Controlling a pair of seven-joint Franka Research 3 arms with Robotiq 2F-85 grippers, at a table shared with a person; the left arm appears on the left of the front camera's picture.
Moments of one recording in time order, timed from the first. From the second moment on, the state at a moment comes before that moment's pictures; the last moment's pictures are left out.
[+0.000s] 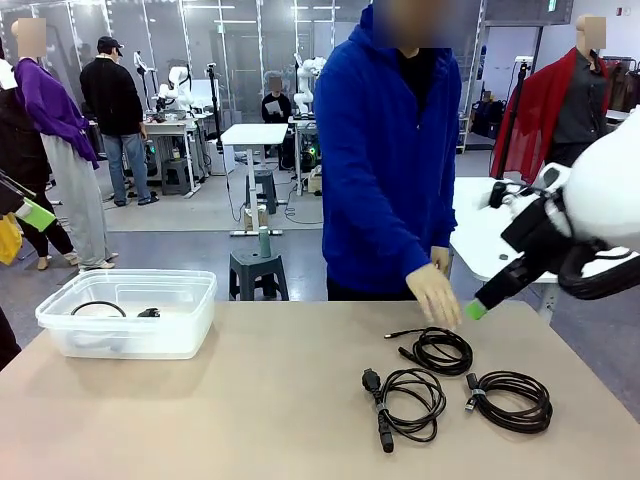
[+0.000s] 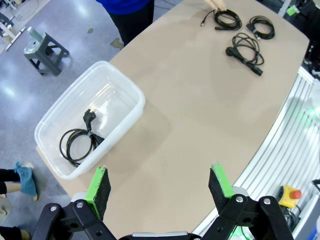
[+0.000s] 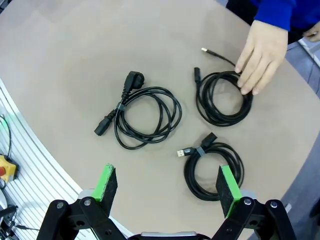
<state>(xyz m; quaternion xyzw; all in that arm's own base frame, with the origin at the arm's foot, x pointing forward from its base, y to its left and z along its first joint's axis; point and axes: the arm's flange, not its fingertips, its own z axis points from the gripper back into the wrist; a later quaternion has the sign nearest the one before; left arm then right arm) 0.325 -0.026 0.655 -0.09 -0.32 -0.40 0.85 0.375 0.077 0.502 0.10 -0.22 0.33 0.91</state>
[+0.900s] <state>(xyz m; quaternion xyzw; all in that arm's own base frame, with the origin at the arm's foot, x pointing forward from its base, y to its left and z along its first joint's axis) 0.325 -0.026 0.655 -0.09 -0.32 -0.40 0.85 0.395 0.172 0.414 0.08 -0.12 0.26 0.96</state>
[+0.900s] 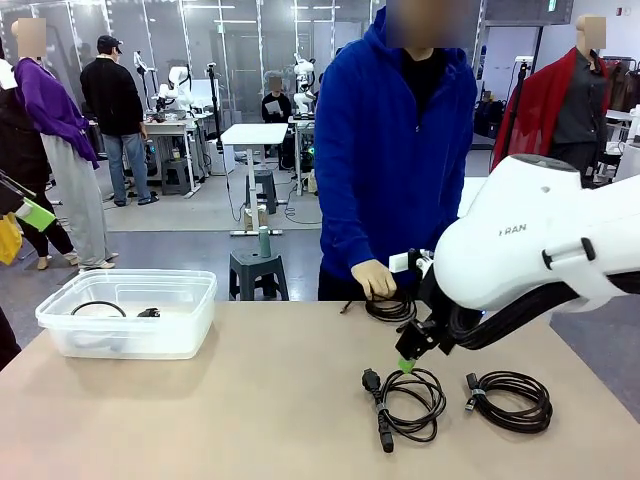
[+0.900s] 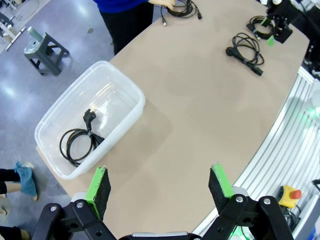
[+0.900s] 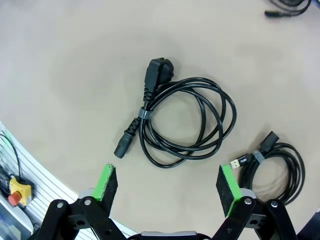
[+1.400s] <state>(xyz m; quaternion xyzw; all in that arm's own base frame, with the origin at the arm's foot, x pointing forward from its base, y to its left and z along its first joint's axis) 0.325 -0.026 0.655 -0.09 -0.32 -0.40 0.85 0.388 0.206 0.376 0.07 -0.10 0.20 0.97</state>
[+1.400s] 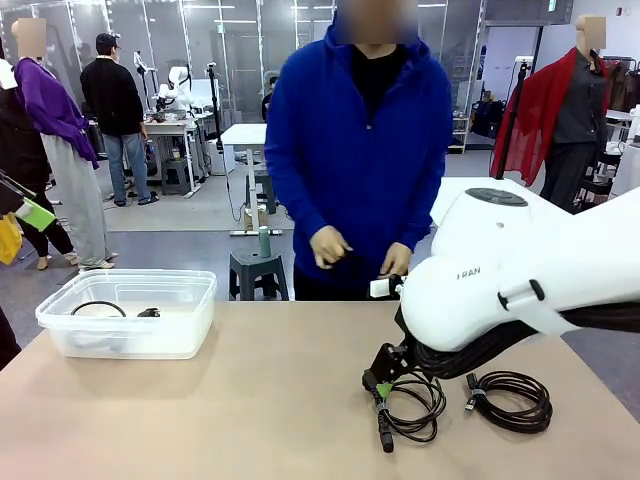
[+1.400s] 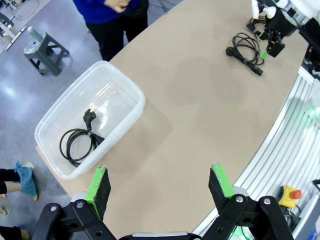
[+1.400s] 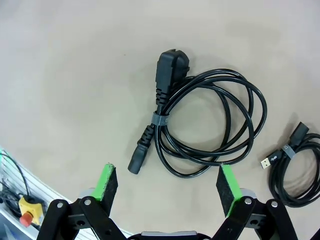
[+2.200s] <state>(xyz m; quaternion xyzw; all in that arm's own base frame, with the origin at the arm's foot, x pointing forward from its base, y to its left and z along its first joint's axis) 0.325 -0.026 0.655 -0.09 -0.32 -0.40 0.85 0.397 0.234 0.332 0.04 -0.08 0.15 0.98</state>
